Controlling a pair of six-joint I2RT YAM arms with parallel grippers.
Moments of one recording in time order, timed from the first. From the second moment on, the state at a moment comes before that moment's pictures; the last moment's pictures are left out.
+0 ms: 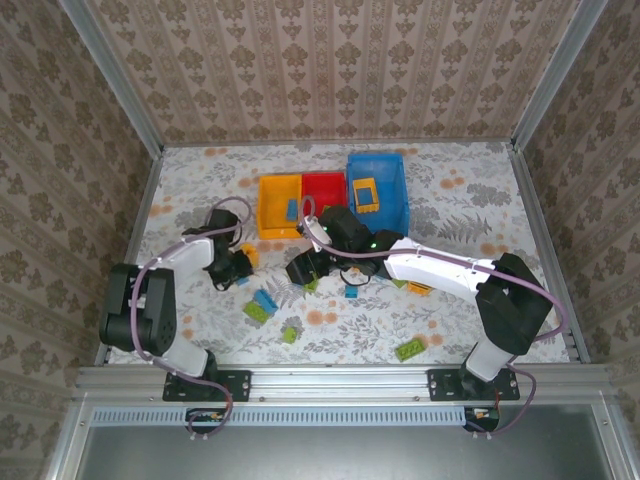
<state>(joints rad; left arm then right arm) -0.21 1.52 0.81 -0.68 0.07 -0.61 0.83 1.65 1.16 -0.24 -0.33 0.32</state>
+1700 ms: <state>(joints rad) -0.43 2.13 1.81 -1.07 0.00 -0.38 0.57 1.30 0.99 -0.35 -0.14 0.58</state>
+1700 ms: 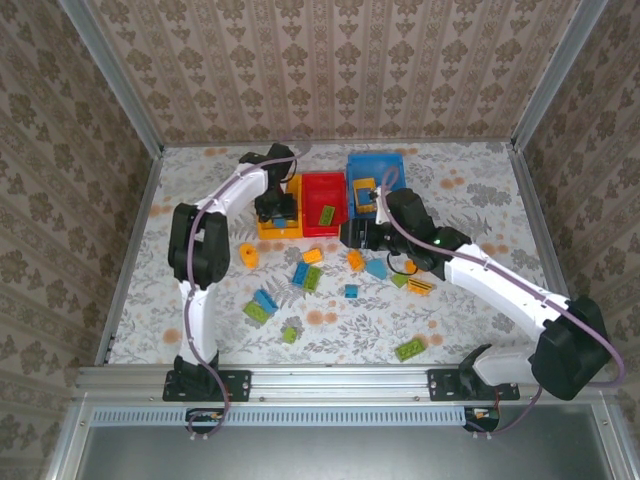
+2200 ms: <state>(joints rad) -0.65 1.46 1.31 -0.75 0.09 -0.35 0.34 1.23 0.90 -0.75 0.05 0.85</state>
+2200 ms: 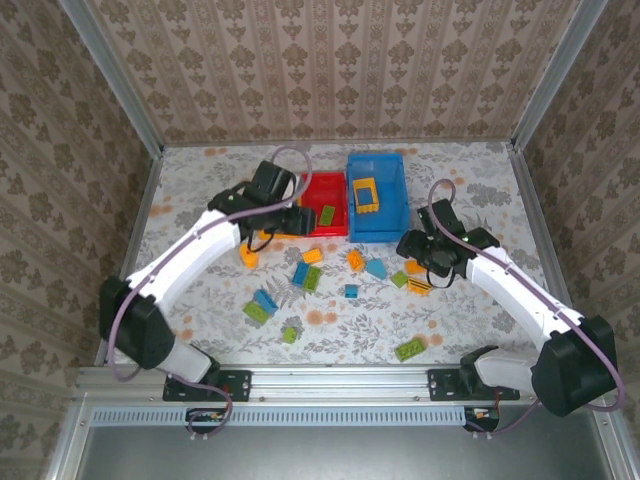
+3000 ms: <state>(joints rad) -0.91 1.43 1.24 -0.49 0.15 -0.27 0.19 1.58 0.82 -0.47 0.00 1.31</state>
